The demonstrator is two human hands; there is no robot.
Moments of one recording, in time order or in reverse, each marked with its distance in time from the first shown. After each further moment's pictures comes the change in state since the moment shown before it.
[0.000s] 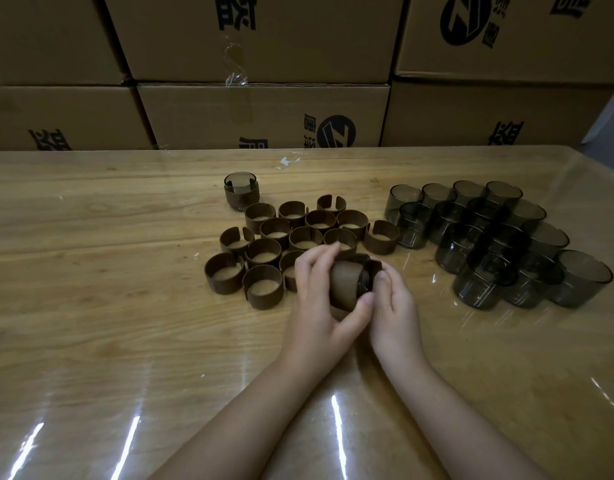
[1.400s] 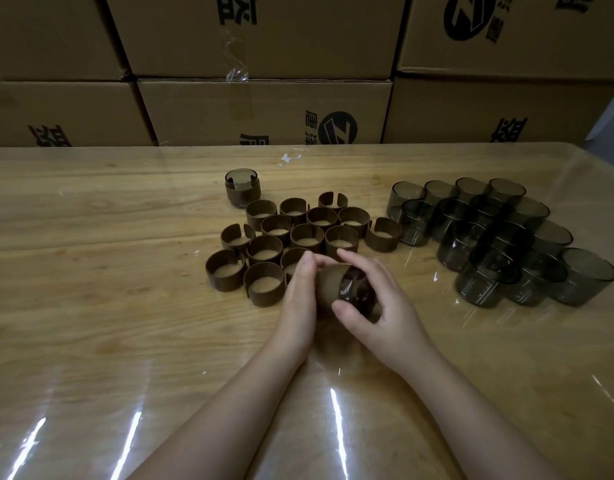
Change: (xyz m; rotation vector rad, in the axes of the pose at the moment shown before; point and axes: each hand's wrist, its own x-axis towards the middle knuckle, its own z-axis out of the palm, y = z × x) left_hand 0.010 -0.013 -0.008 -0.559 -0.068 -0.594; right_hand -0.002 -0.009 -0.016 -0.287 -0.361 -0.359
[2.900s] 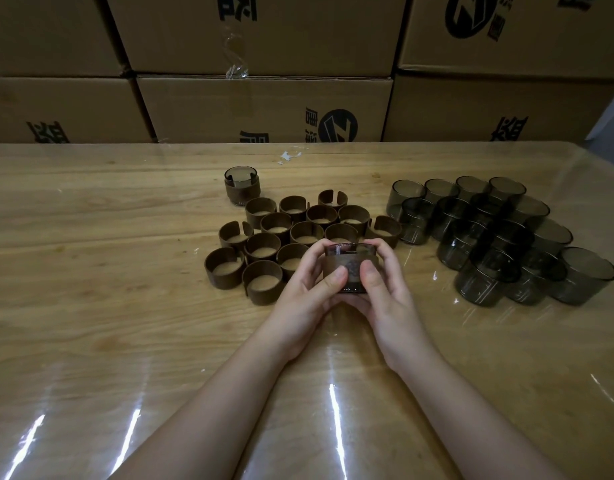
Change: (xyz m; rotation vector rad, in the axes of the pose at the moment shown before) left_hand 0.007 0.000 -0.009 -0.321 -0.310 -0.087; right_hand 0.010 0.005 0.012 0.737 0.157 0.268
